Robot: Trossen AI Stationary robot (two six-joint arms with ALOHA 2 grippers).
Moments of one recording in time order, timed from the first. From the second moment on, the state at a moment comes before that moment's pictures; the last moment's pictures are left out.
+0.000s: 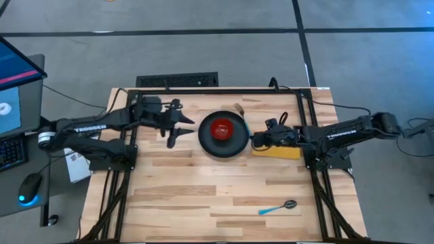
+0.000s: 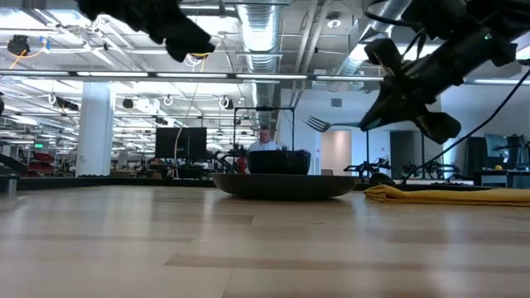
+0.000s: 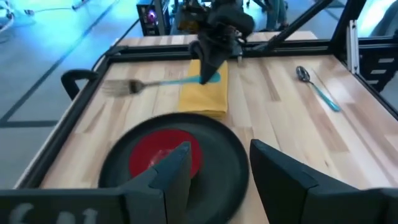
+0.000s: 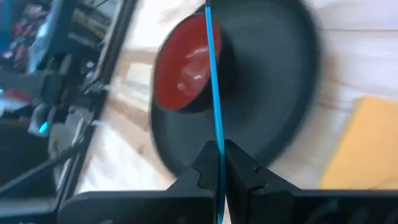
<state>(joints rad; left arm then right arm) 0.29 1.00 0.77 -0.16 0.26 0.15 -0.01 1.08 0.44 0.02 0.27 1.17</state>
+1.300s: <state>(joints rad) 0.28 0.78 0.51 -0.06 0.25 0.18 0.04 1.52 0.36 0.43 0.30 1.73</state>
